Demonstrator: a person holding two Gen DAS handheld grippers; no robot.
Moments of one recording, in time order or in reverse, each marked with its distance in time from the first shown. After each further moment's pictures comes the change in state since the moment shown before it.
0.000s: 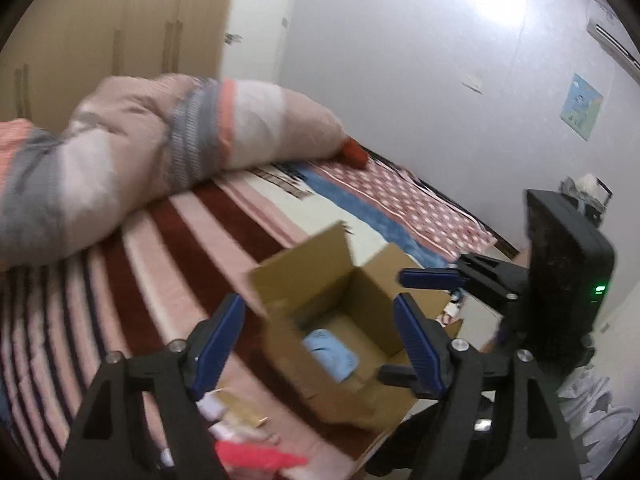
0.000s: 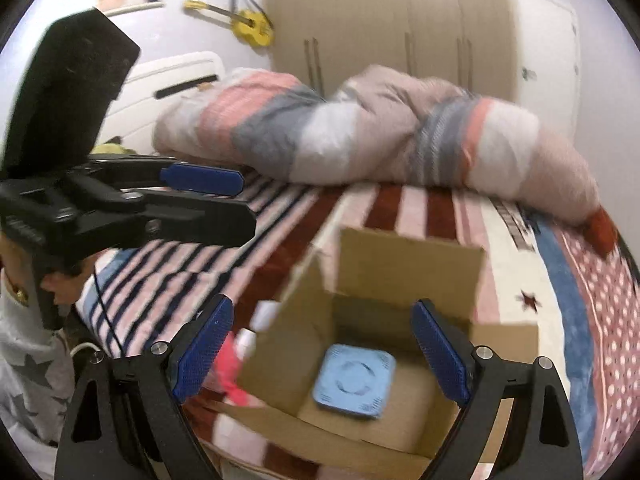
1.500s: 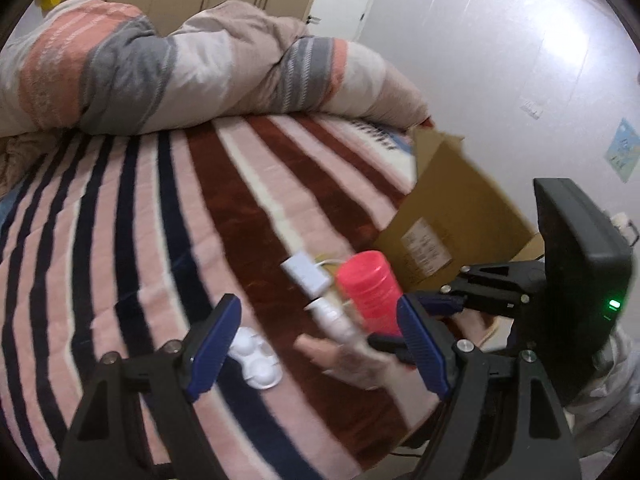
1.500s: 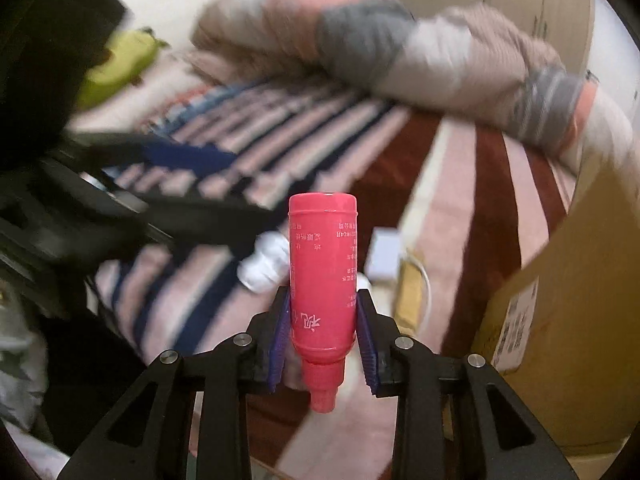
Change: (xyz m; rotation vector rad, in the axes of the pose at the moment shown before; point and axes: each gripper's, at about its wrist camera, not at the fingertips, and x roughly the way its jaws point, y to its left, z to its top) left arm -0.012 0.114 -0.166 -0.214 0.008 0.051; right arm 0.140 0.141 -0.050 -0.159 0.241 0.050
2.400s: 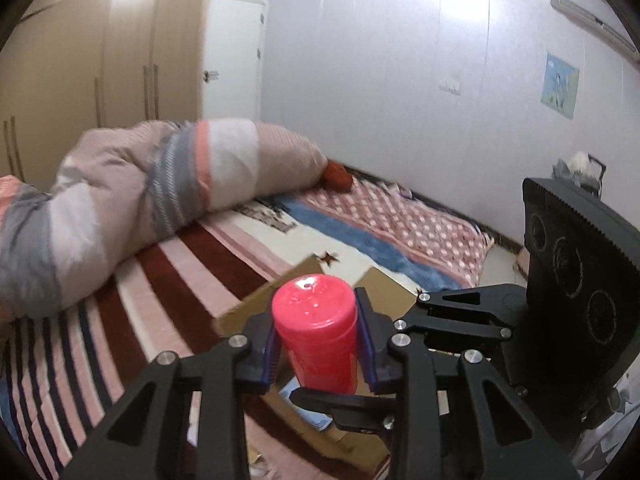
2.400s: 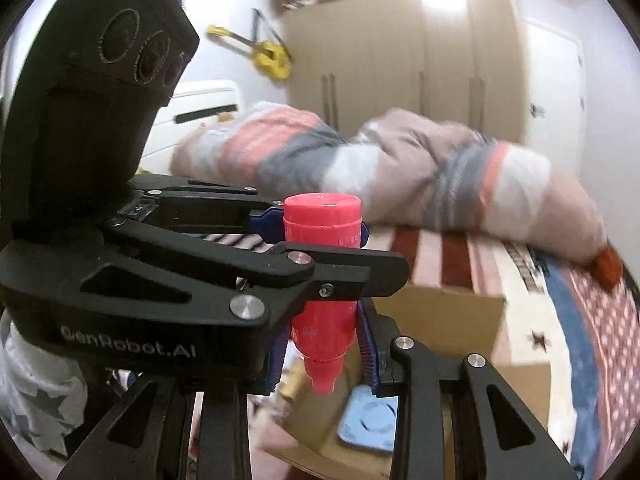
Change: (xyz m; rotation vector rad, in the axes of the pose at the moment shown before) left arm 0.034 -0.201 0.145 0.354 -0.068 -0.091; right arm -0.154 -0.128 0.003 0.163 -0.345 -0.054
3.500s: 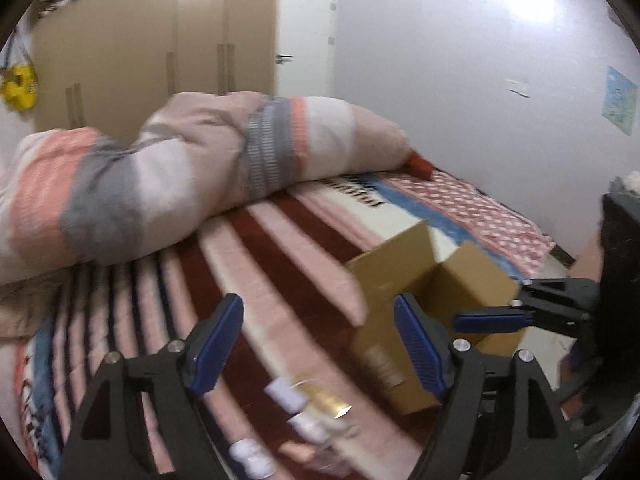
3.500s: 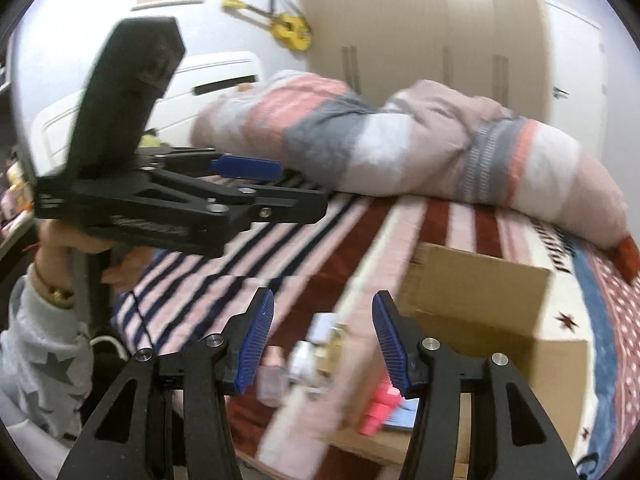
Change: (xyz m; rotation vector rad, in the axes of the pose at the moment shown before) left arm -0.068 0.090 -0.060 -0.130 0.016 0.269; right arm 0.011 0.056 -0.005 -0.055 0.091 0.098
